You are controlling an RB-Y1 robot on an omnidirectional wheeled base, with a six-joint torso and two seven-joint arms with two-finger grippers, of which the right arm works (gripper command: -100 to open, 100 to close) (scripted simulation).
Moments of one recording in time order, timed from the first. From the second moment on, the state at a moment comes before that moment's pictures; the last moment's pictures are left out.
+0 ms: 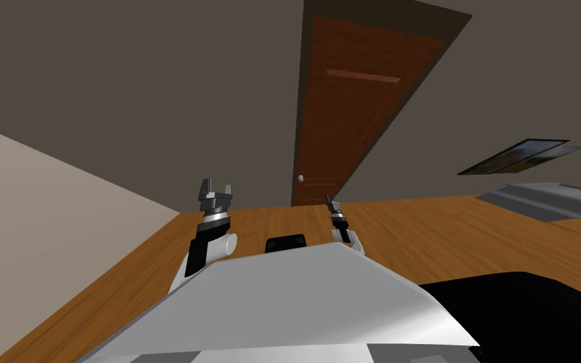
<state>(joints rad) 0.28 -0.08 -0.38 -1.46 0.36 -0.72 0.69</state>
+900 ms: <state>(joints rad) 0.24 -0.05 -0.44 -1.29 0.43 -0.76 0.86</state>
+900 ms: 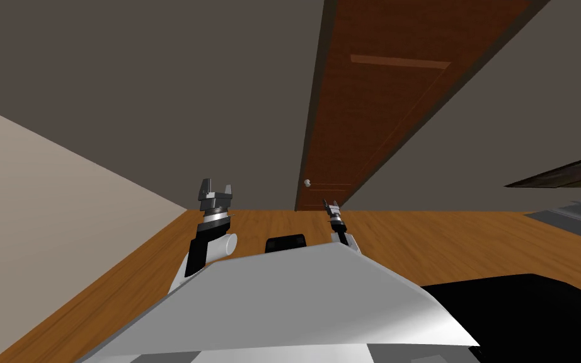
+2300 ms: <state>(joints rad) 0.18 0.03 -0.53 -1.04 0.52 -0.81 1.09</state>
